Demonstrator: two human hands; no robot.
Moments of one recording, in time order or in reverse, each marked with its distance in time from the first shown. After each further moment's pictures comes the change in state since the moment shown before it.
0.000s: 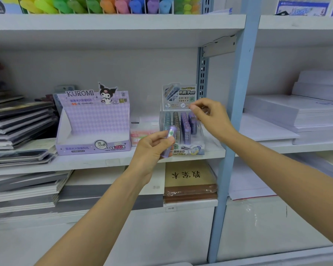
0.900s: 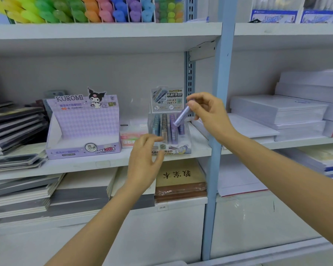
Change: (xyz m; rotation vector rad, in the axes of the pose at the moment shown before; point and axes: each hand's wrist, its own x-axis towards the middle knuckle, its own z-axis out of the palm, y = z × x) left_hand -0.020 -0.018 0.009 0.955 0.121 0.527; right_hand -0.020 -0.023 -0.034 0.312 0.049 0.028
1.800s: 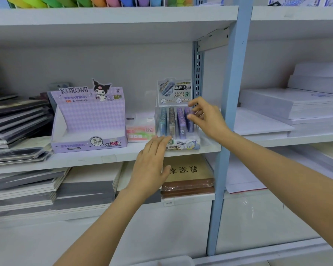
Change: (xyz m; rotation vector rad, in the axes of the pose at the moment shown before) left_hand -0.015 -0.024 0.008 0.317 -0.252 0.089; right_hand 0.012 0.062 0.019 -0.503 -0.131 -0.055
